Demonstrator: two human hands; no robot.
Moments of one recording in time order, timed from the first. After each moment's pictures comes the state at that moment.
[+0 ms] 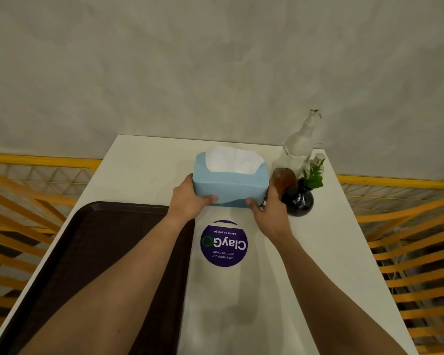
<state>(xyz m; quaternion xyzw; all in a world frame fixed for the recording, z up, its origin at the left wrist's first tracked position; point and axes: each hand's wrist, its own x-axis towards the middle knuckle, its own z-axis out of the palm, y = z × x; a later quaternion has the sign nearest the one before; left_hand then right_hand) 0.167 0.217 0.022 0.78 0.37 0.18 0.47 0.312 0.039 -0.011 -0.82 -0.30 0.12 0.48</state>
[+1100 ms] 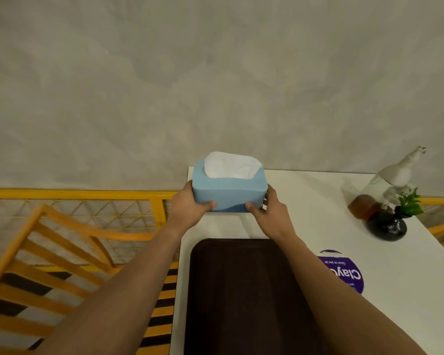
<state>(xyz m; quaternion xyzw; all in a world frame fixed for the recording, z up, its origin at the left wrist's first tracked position) -0.006 0.469 0.053 0.80 0.34 0.22 0.46 0.149 0.288 0.025 -0.83 -0.30 0.11 0.46</state>
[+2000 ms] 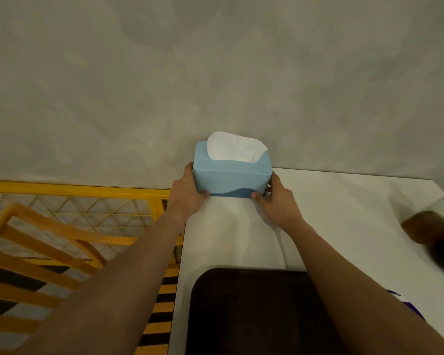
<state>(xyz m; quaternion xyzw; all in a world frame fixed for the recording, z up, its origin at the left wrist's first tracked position) 0.072 0.566 -0.017 0.82 0.35 0.20 0.41 0.250 0.385 -0.044 -0.84 -0.34 0.13 0.40</state>
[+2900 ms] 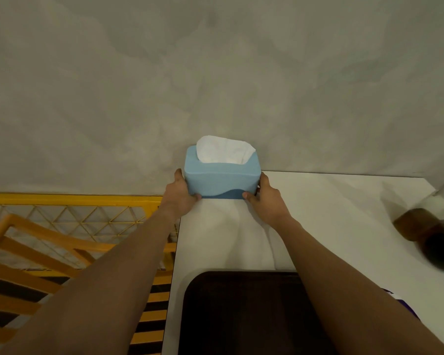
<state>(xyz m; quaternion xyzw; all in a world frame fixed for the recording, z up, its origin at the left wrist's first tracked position) 0.083 0.579 -0.019 0.83 0.38 0.12 0.39 0.249 0.394 -0.032 -0.84 -0.34 0.15 0.39</state>
